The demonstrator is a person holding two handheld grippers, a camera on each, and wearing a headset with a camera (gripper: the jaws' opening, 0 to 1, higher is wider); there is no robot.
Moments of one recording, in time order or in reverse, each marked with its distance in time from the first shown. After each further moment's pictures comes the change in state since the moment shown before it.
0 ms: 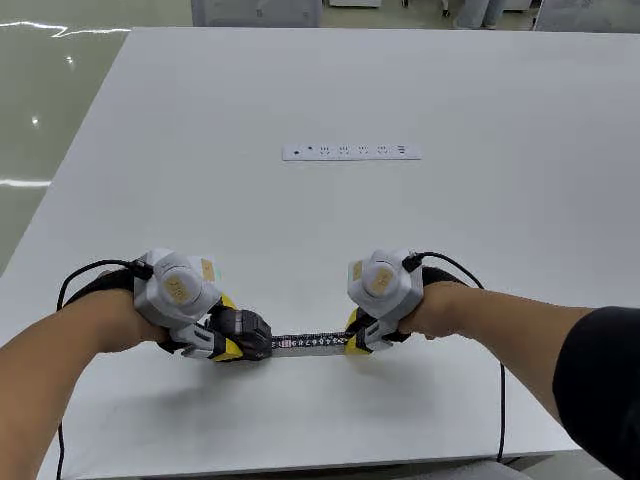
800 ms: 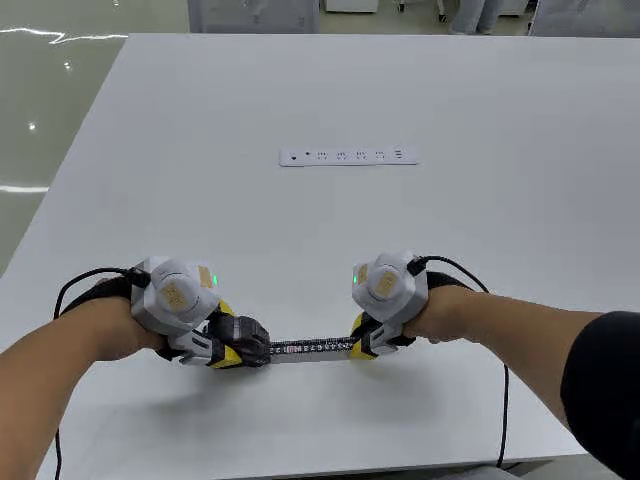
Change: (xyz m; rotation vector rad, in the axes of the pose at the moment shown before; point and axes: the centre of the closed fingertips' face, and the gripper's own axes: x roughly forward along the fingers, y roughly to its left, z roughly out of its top) left arm 0.000 0.000 0.000 -0.001 -0.005 -0.001; right arm -0.004 -0.003 -0.008 0.022 0.012 0.001
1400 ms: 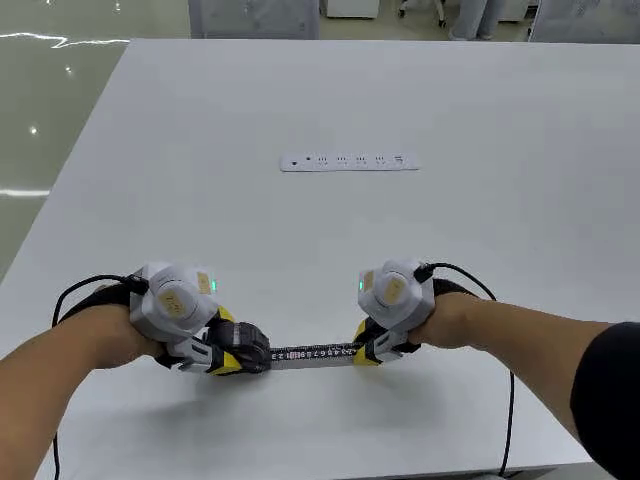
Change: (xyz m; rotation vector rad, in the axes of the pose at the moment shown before) left arm -0.002 0.000 0.000 -0.008 -0.011 0.001; right arm -0.002 -0.001 -0.003 0.003 -0.019 0.000
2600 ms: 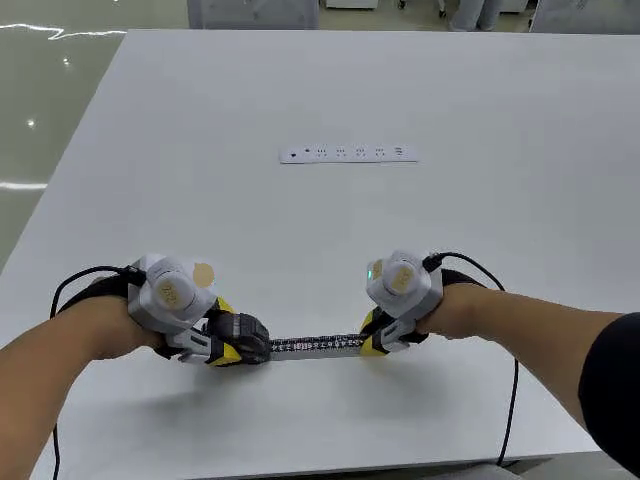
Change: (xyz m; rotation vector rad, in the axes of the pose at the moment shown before) left arm 0.001 0.000 0.001 -0.002 -0.006 -0.001; right arm -0.006 -0.002 -0.009 0.023 0.004 0.001
